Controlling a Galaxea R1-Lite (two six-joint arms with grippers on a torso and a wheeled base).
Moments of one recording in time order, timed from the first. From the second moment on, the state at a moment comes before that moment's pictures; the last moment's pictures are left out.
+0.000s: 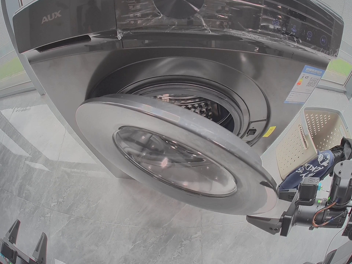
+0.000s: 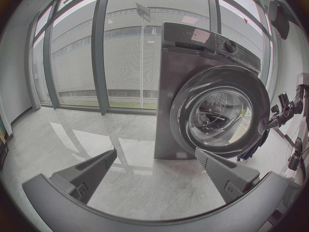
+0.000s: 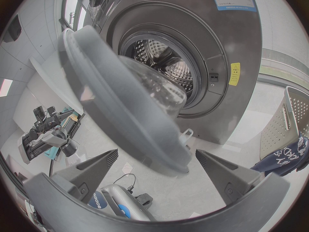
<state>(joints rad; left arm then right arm) -0.01 0.02 -0.02 0.00 0.01 -0.06 0.62 1.33 -0.22 -0.73 0.14 0.11</state>
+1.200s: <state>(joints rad) -0.01 0.02 -0.02 0.00 0.01 -0.06 0.51 1.37 -0.14 -0.72 0.13 0.06</state>
